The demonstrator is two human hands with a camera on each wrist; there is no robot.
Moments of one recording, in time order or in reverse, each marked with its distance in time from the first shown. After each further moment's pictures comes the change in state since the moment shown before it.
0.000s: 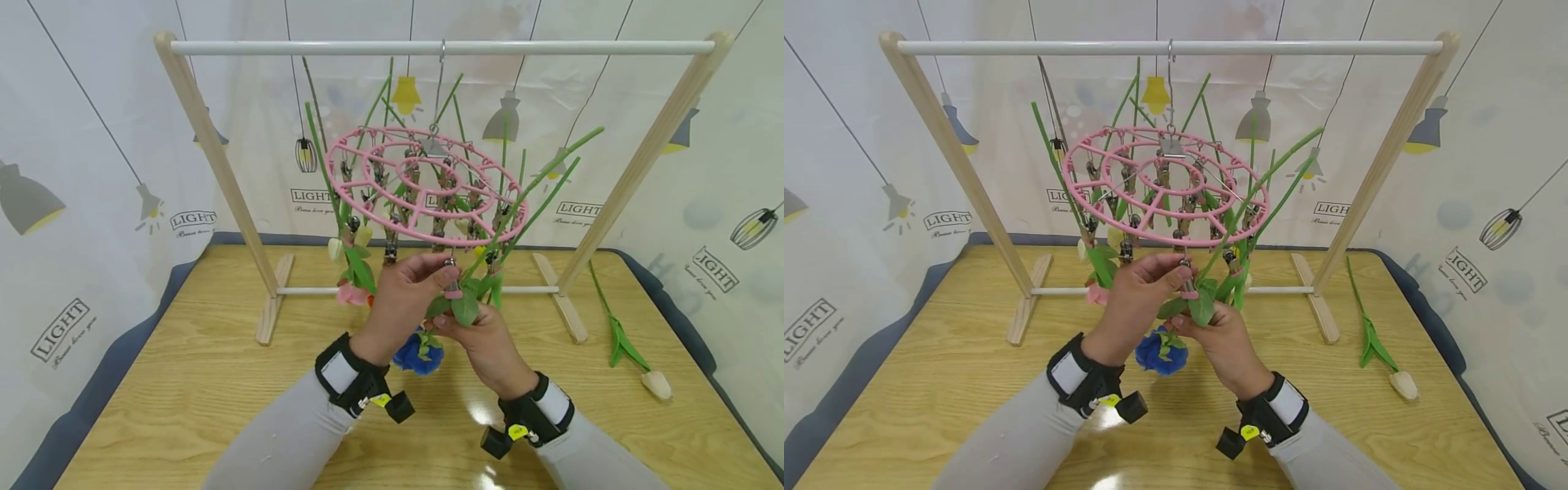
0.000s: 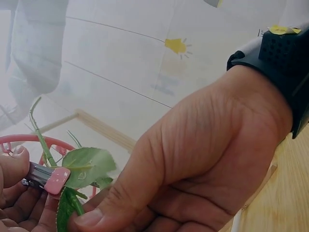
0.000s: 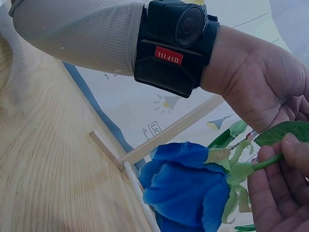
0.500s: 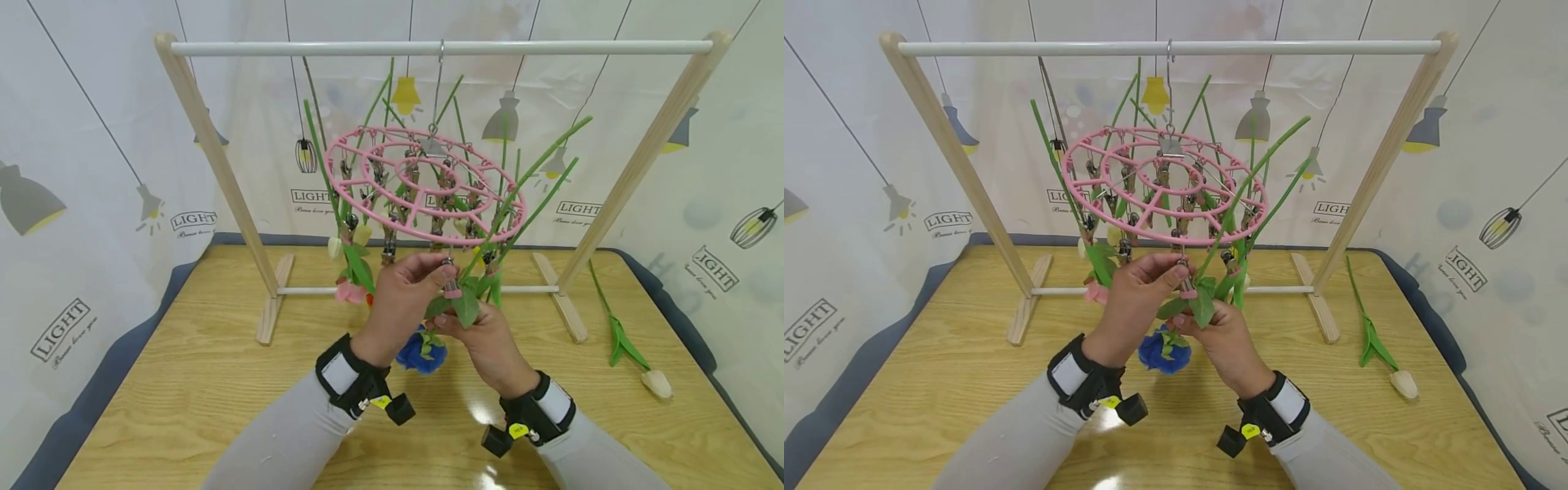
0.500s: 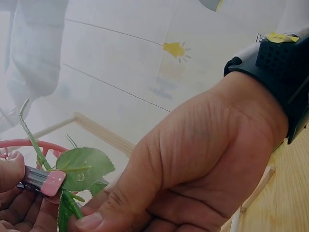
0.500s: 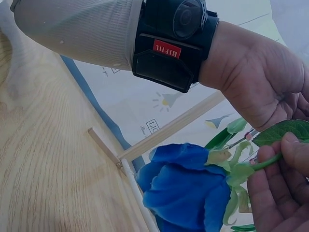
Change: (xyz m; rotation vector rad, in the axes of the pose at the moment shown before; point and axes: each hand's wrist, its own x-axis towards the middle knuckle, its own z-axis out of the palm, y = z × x) left_hand -0.003 0.002 0.001 -0.053 0.026 0.013; right_hand 0.001 0.000 -0.002 -0.061 0.024 -0.023
